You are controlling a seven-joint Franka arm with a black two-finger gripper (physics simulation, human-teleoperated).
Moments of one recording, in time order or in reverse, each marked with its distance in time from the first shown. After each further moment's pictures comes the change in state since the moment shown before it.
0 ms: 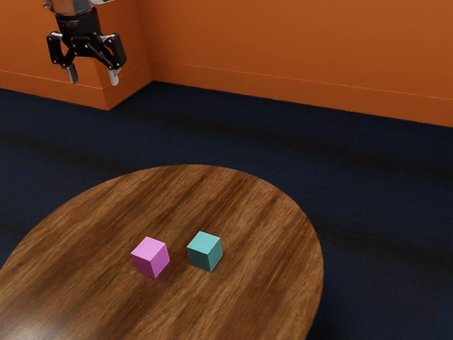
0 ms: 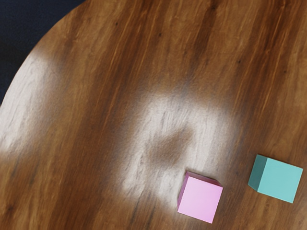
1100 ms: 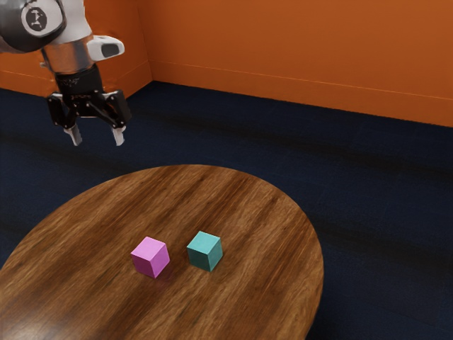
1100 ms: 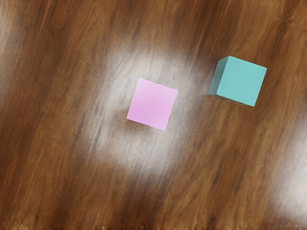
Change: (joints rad) arm -0.001 -0.346 -0.045 -0.594 -0.226 0.159 -0.029
